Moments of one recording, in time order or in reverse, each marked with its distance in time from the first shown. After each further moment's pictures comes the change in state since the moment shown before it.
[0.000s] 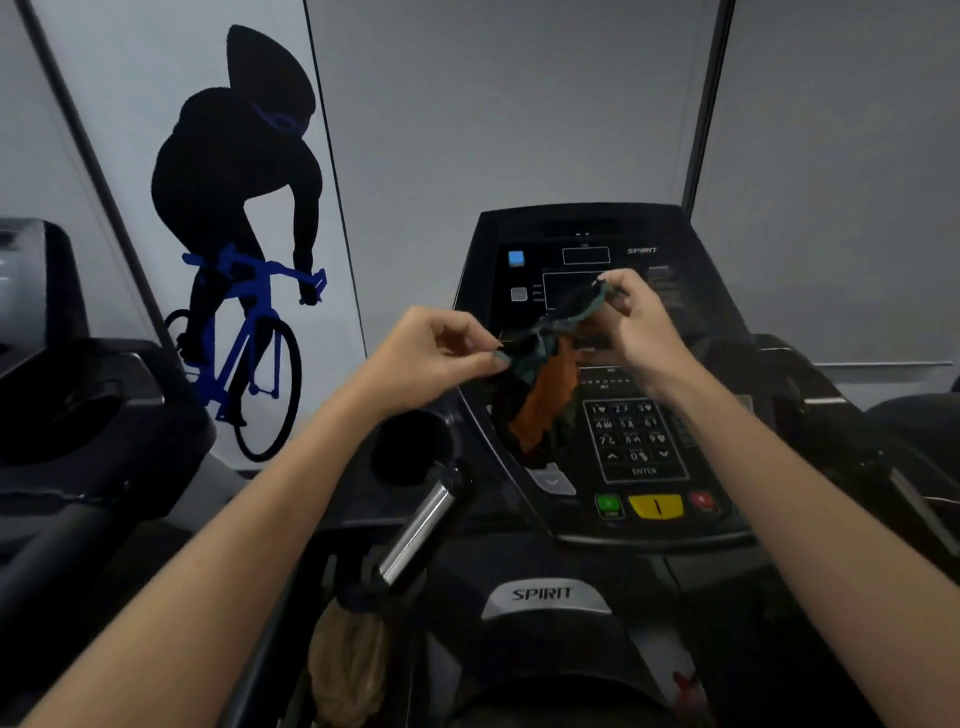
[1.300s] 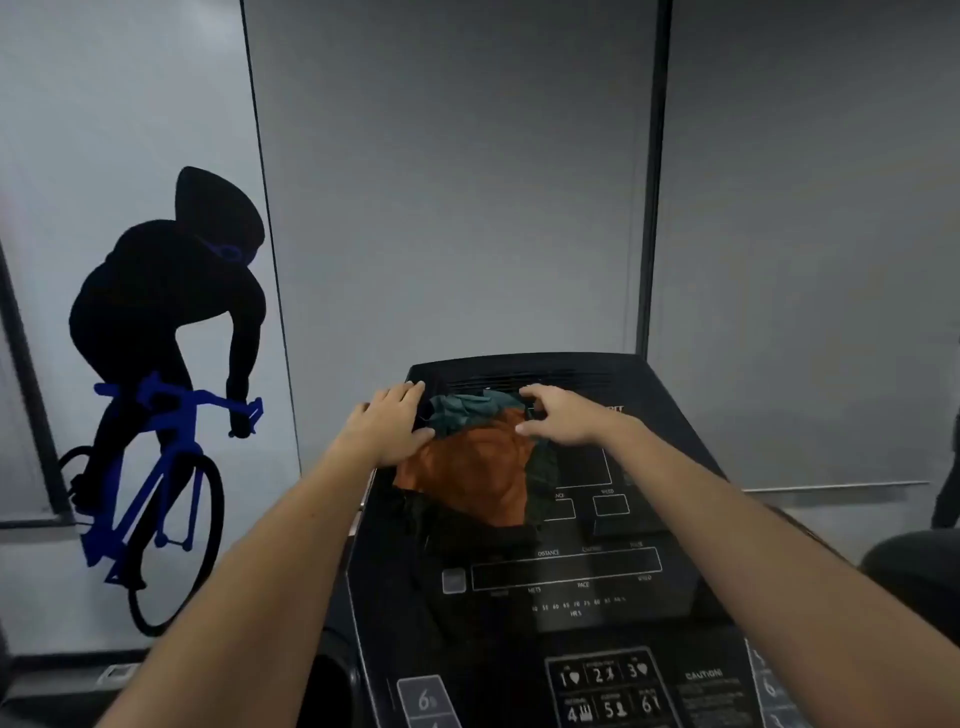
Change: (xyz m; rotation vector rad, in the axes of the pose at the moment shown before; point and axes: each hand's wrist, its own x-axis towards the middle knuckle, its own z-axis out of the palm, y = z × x) left_hand 0.266 -0.130 -0.001 0.916 -0.086 -0.213; right_hand 0.248 0.045 -0.072 -1.047 -0.298 0.063
